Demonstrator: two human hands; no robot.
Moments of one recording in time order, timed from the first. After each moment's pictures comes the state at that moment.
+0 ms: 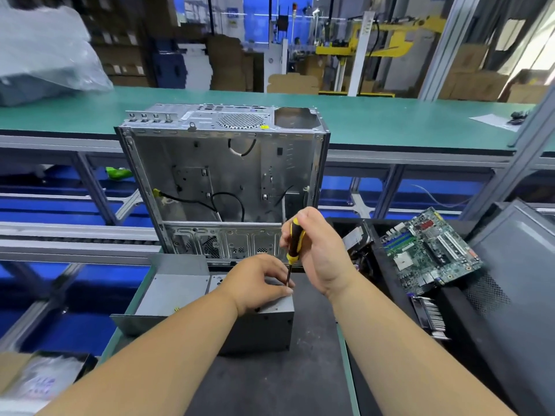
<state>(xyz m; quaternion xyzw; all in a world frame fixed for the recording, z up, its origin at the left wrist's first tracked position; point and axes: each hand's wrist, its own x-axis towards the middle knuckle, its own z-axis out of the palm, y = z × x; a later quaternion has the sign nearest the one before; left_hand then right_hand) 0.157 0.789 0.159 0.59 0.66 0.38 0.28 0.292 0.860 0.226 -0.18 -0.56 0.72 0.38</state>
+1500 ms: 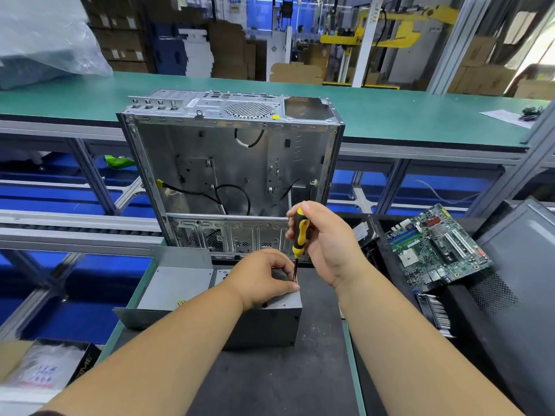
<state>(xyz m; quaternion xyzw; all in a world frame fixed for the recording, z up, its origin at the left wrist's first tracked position) 0.152 0.791 0.162 0.61 0.66 0.35 0.27 0.283 0.860 0.234 -0.24 -0.55 0.71 0.36</state>
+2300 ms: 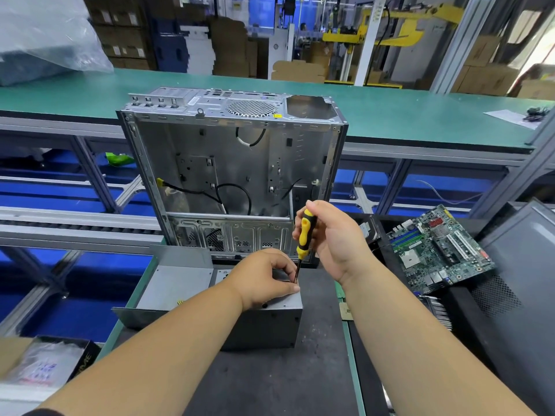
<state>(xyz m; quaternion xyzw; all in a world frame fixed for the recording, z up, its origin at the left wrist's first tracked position) 0.148 0.794 0.159 0.61 0.66 0.35 0.27 0.287 0.874 0.236 -0.28 -0.55 0.71 0.35</state>
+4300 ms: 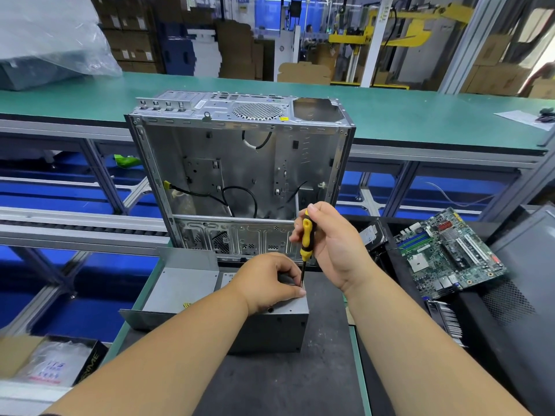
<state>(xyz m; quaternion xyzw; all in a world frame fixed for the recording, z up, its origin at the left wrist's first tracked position) 0.149 0.793 0.160 0.59 0.68 0.35 0.27 0.280 0.871 0.232 -0.22 -0.56 0.72 0.35</state>
